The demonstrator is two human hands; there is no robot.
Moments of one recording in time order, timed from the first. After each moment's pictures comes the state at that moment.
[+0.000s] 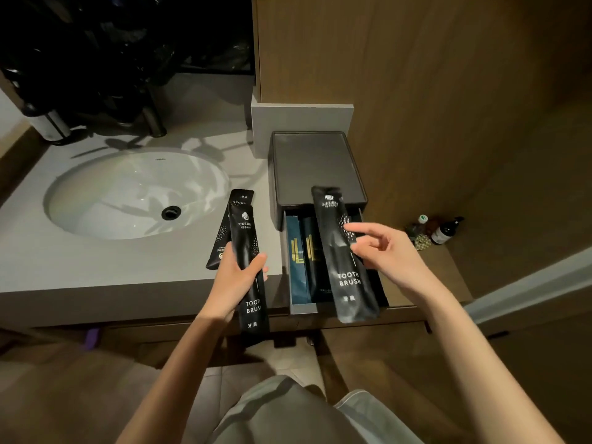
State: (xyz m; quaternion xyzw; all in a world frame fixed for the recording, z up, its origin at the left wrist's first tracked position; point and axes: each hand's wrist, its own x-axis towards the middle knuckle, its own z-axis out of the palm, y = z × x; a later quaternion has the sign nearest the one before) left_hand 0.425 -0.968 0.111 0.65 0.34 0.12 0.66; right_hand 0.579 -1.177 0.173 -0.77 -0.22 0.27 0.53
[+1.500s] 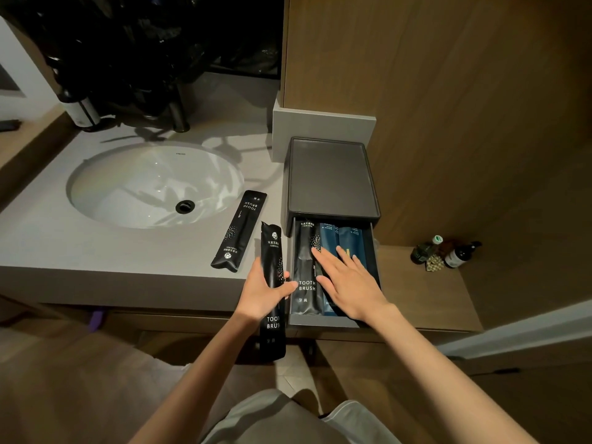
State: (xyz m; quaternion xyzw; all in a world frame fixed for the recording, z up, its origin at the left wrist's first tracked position) left_hand 0.448 -1.001 0.081 0.68 0.36 0.12 0.62; right_hand 0.589 -1.141 0.081 -0.85 -0.49 0.16 0.04
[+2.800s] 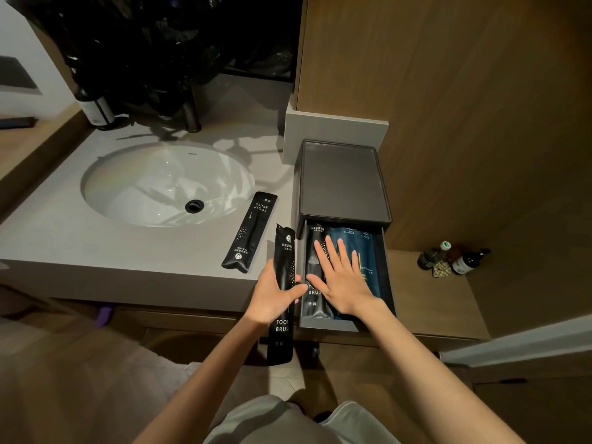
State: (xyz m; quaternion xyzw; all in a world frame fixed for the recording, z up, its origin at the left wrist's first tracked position) left_hand 0.444 -0.999 0.084 0.70 0.33 0.12 0.62; right_hand 0.586 -1.104 0.059 -0.87 -0.47 0.17 0.02
